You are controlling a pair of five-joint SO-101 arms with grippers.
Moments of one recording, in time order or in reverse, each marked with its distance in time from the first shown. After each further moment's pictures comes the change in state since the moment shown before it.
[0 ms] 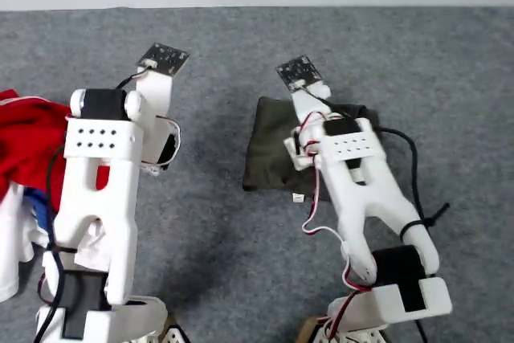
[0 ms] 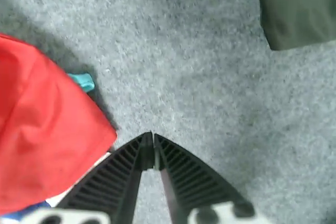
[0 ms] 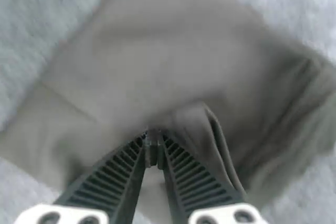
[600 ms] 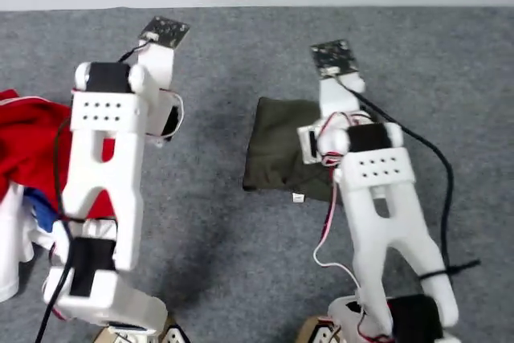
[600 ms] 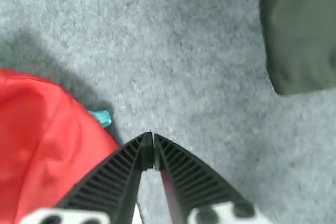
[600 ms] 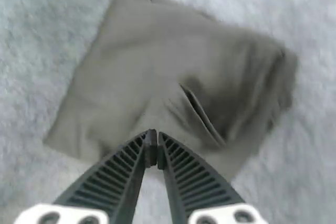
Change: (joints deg) left arm 0.0 10.7 -15.3 0.0 0.4; right arm -2.1 -15.8 0.0 4.8 -12.6
